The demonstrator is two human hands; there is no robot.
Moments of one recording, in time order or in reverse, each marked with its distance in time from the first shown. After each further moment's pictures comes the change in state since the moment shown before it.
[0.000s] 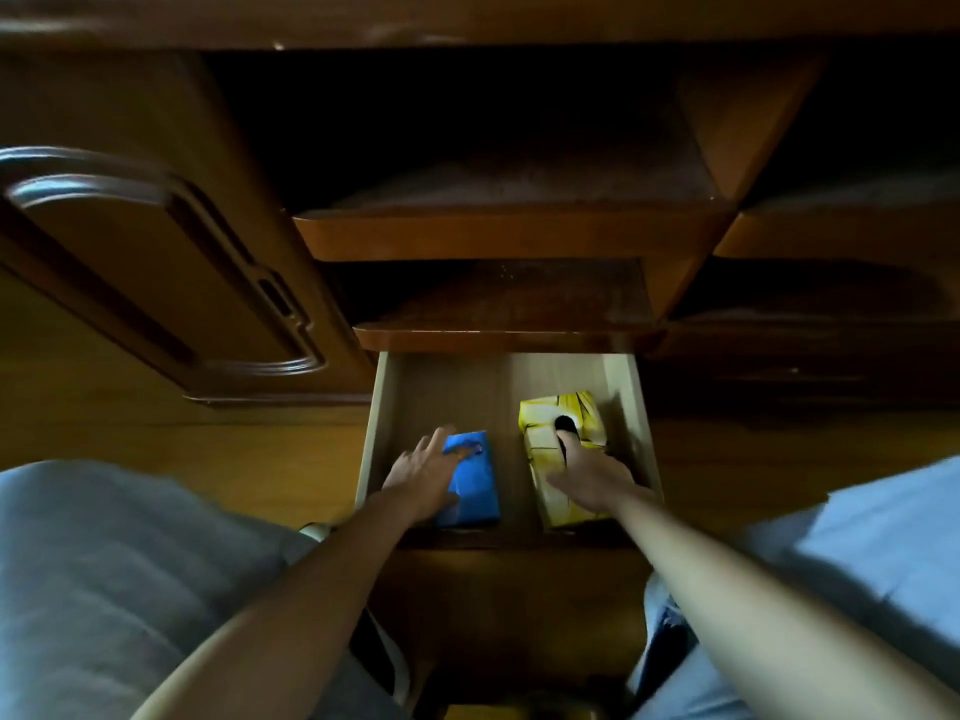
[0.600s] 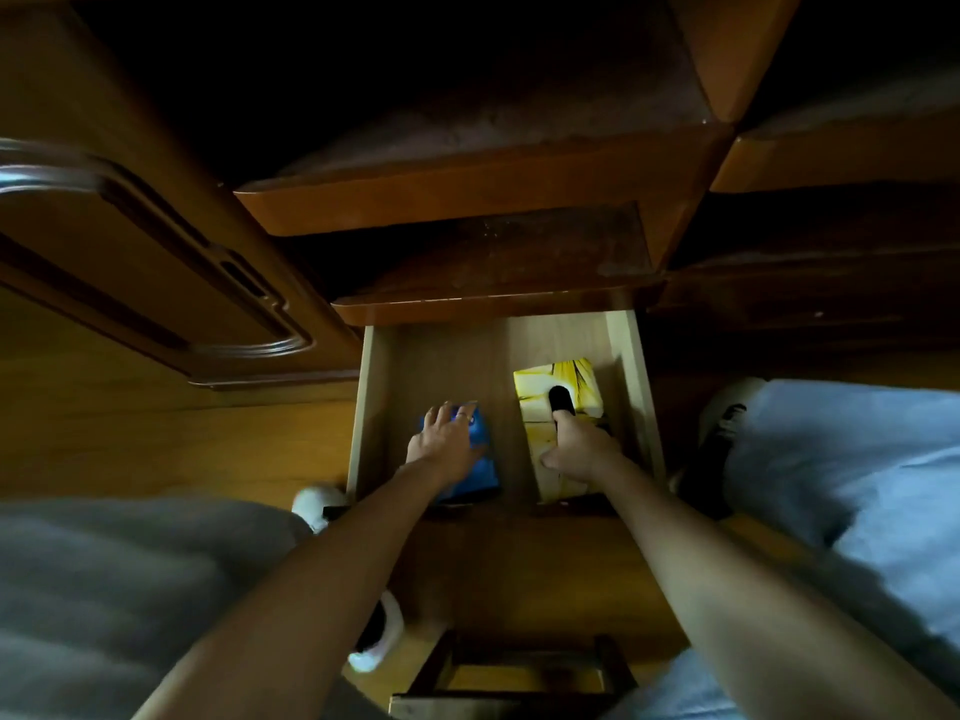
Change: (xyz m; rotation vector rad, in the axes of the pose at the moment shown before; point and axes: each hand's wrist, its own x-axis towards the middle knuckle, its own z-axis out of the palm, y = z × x) left_hand 0.037 0.039 0.011 -0.262 -0.099 -0.292; right_hand 0.024 0.010 0.023 0.066 -0.043 0.032
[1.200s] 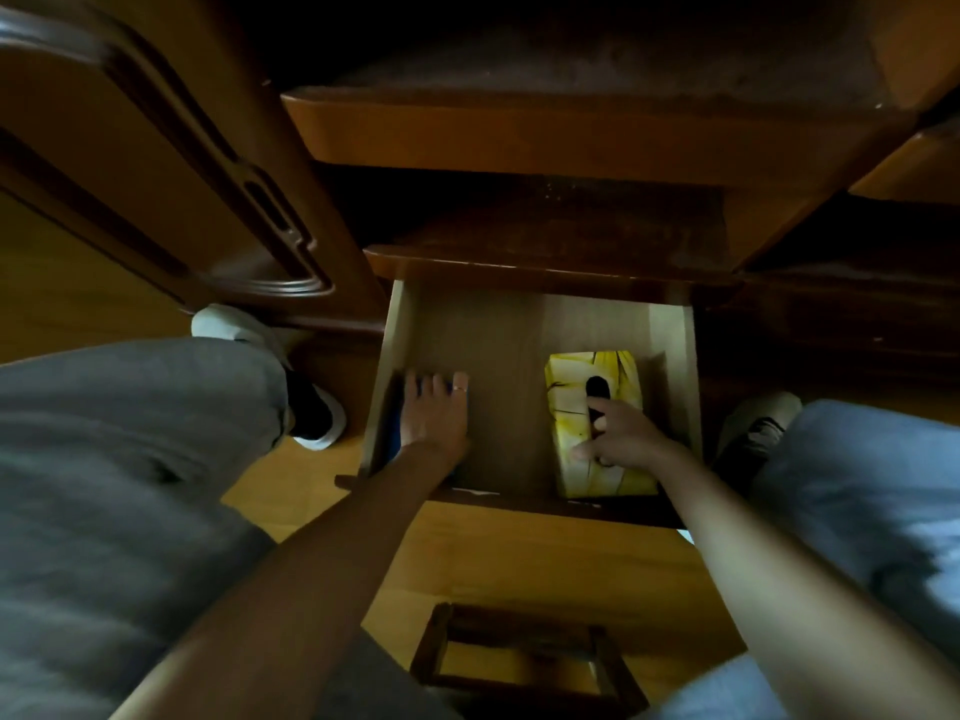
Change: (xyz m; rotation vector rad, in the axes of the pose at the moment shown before) left_hand 0.011 -0.045 0.010 0.300 0.127 -0.036; right_hand 0.030 0.012 -0.011 0.279 -0.147 0.037
